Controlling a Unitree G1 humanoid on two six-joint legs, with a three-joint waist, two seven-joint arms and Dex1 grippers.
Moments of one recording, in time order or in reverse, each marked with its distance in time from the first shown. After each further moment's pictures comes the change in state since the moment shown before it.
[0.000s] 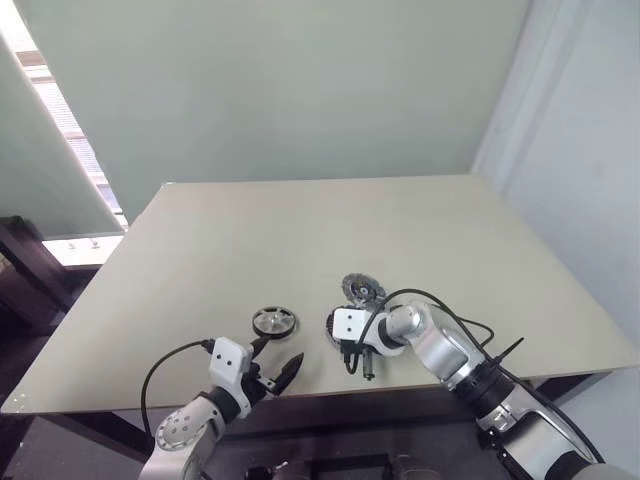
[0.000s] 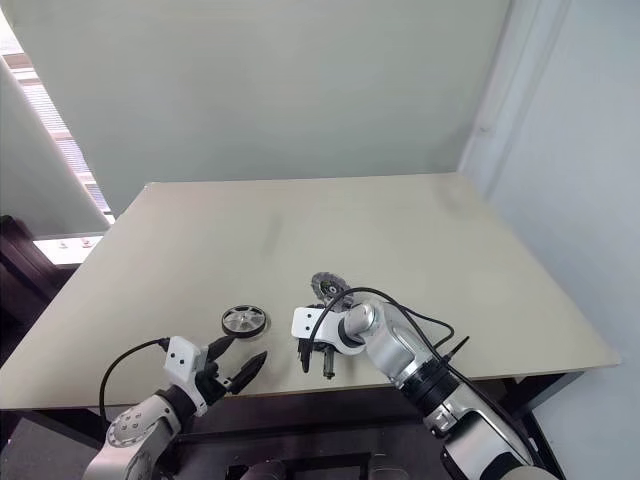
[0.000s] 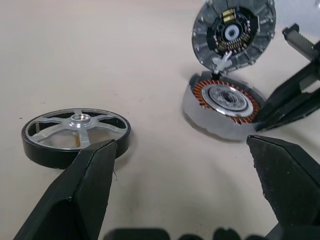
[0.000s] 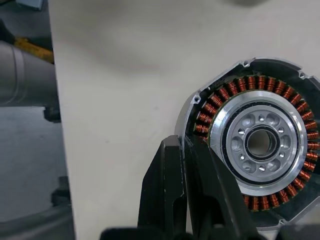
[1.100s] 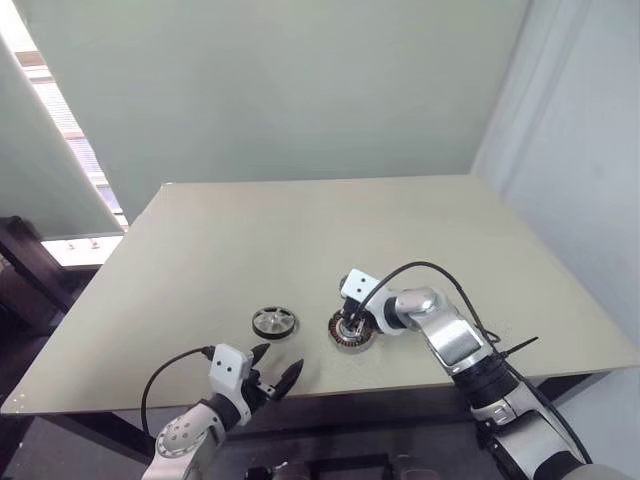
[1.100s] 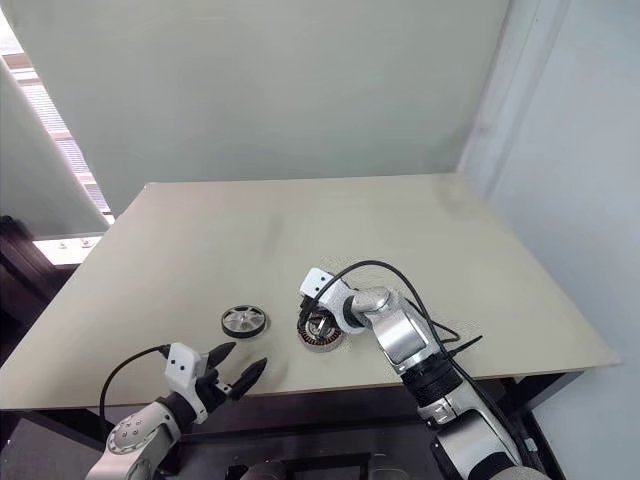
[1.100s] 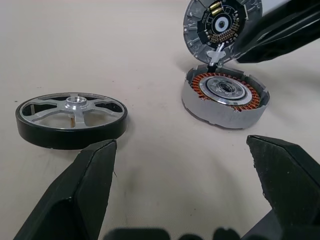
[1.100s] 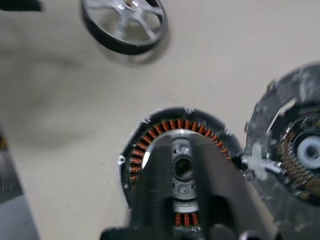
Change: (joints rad) left arm 0.026 -0.004 -0.002 0.007 0.000 -0.003 -0.001; right arm -0.005 0.087 -0.199 0.004 0.179 0.154 -0.216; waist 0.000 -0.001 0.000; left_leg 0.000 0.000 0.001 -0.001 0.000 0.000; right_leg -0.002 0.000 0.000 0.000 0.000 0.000
